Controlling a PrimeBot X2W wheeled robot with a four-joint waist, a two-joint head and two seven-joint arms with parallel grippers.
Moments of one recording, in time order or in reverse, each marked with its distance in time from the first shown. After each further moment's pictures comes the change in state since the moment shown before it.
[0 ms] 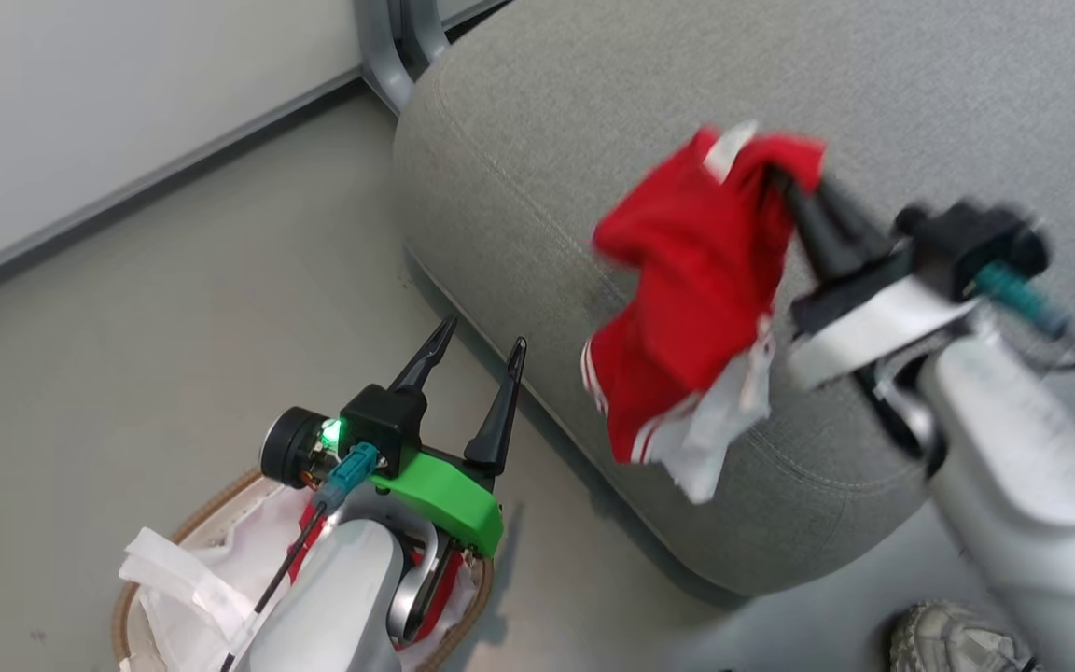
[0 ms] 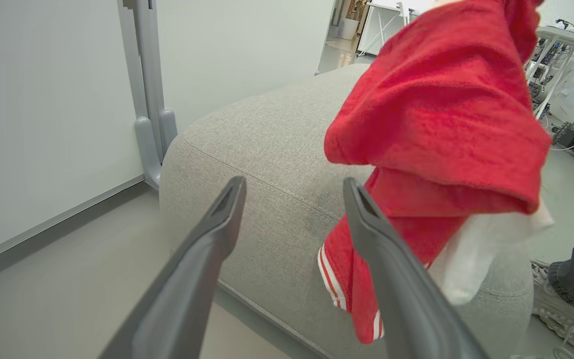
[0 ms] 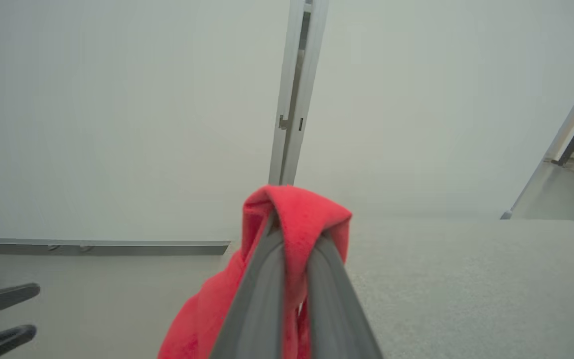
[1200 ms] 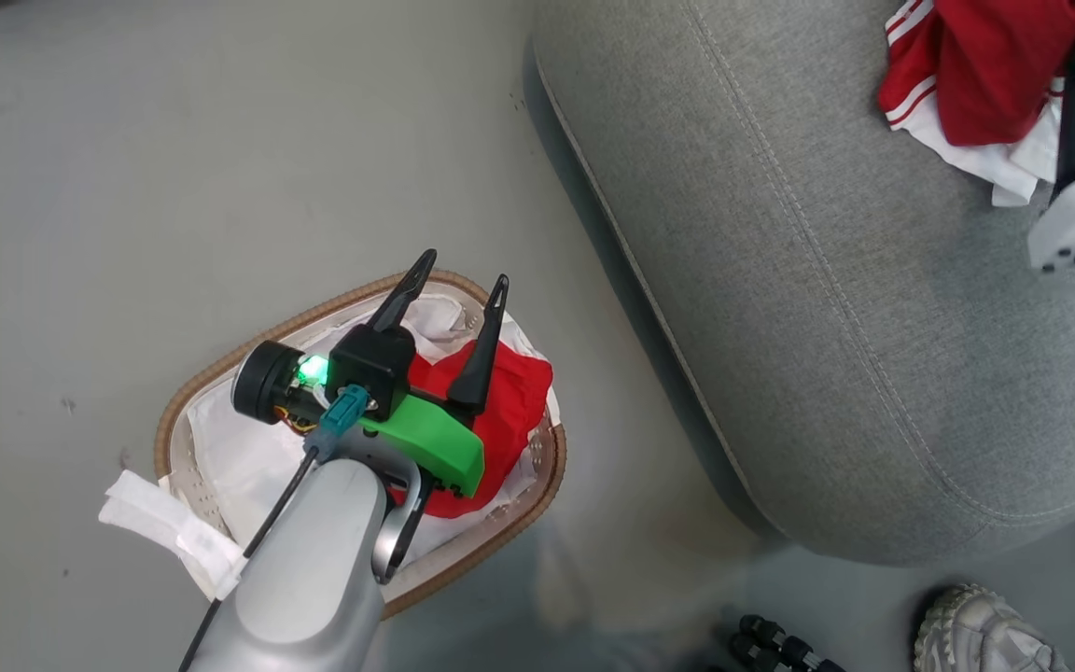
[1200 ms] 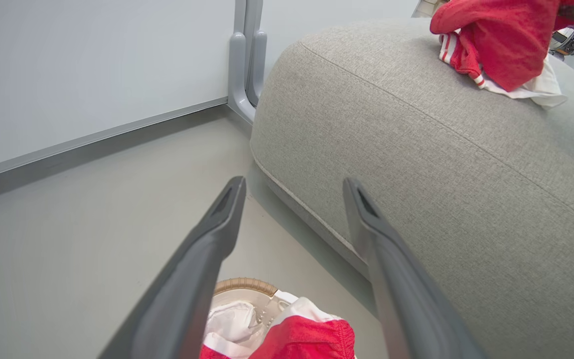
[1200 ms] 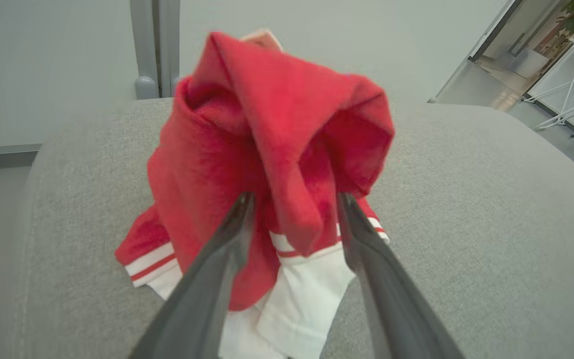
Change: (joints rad) left arm -0.108 0.001 0.037 0.045 0.091 -0.013 0.000; right arm -0.236 -0.079 -0.441 0.501 -0.180 0.000 -0.001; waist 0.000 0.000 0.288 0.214
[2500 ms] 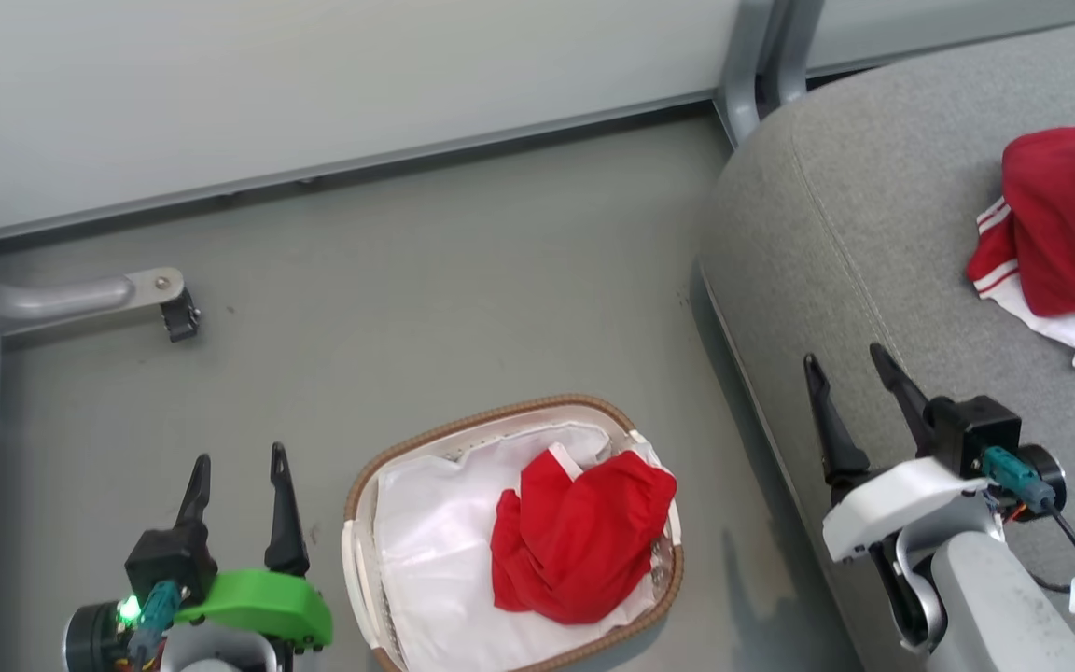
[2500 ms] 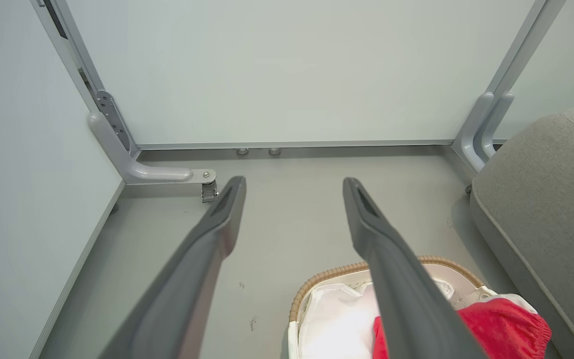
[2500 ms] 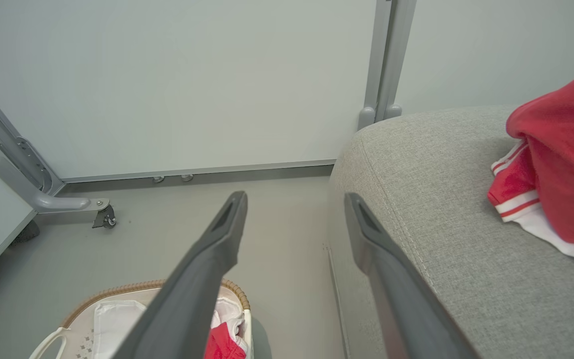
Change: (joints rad) left arm 0.404 0.001 0.404 -0.140 0.013 0.132 0.000; right arm 0.553 0.212 0.169 -0.382 0.066 0.000 0.000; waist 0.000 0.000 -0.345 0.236
